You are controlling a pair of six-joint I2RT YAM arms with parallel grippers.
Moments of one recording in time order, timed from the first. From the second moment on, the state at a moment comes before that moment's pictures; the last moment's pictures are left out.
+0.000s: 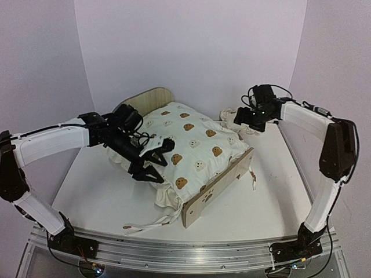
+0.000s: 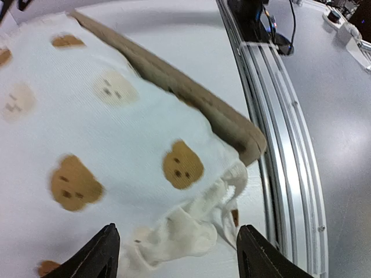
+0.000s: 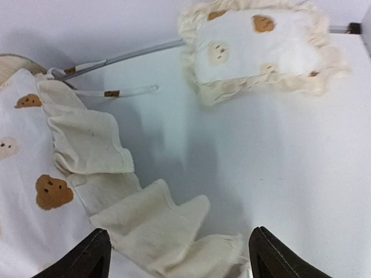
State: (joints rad) left arm -0.78 1.50 1.25 -0.71 0.64 0.68; right arm 0.34 1.88 1.63 -0.57 -0.02 0.46
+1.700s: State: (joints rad) left arm -0.19 1.27 1.22 -0.85 0.32 0.28; right arm 0.40 2.36 2.25 -0.89 -0.06 0.56
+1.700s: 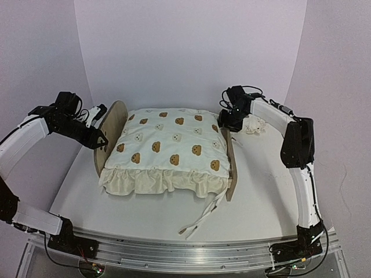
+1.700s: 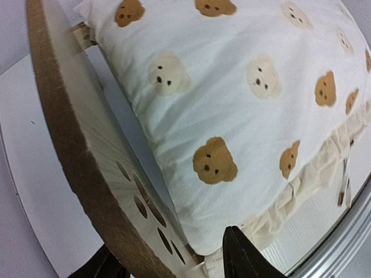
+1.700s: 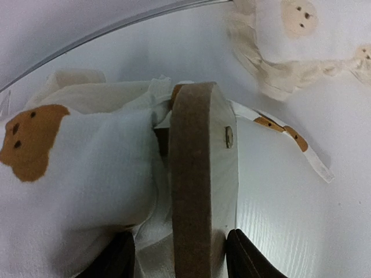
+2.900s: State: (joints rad) left arm -0.94 1.55 1.46 -0.62 0.32 0.62; right arm 0.41 1.28 1.08 -0.86 -0.28 0.54
